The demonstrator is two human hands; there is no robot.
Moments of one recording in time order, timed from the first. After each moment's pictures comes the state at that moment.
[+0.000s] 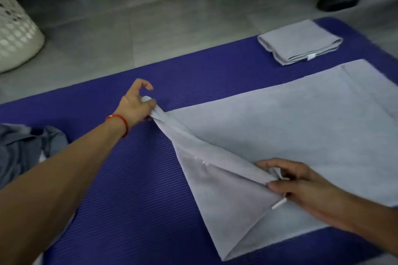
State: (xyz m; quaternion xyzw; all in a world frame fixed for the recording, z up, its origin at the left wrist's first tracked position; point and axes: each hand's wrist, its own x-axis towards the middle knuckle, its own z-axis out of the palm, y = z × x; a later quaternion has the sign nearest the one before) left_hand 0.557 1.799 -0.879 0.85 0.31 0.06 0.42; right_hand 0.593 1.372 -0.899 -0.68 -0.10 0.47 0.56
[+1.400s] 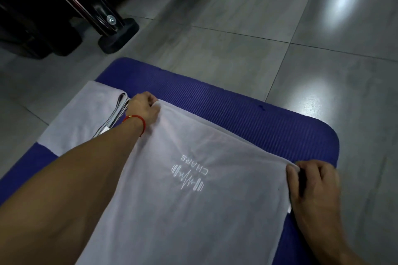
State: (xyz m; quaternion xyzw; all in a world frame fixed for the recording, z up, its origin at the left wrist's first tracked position) left_hand 1.079 1.330 -0.963 0.97 0.02 -0.06 0.22; right_hand 0.773 1.043 -1.023 -0.90 0.26 -0.19 0.29
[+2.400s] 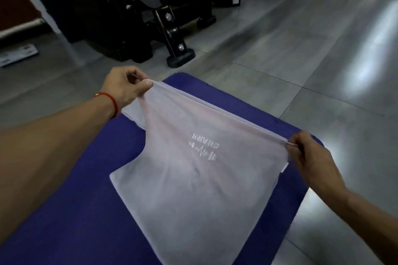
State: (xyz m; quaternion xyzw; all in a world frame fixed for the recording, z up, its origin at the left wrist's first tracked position) left_hand 0.901 1.483 -0.747 0.91 -0.02 0.12 0.39; right_hand 0.737 1.060 -0.872 -0.93 0.04 -0.10 0.36
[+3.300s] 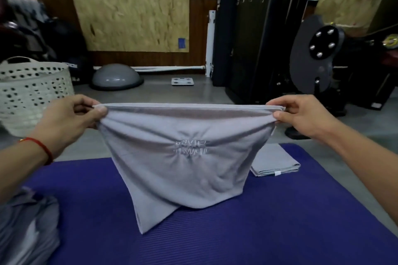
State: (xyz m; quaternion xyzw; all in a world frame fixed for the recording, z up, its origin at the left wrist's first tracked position) left_hand 0.496 1.806 -0.624 0.80 0.25 0.38 0.38; right_hand 0.804 1.400 -0.593 -0.81 -0.36 0.01 0.46
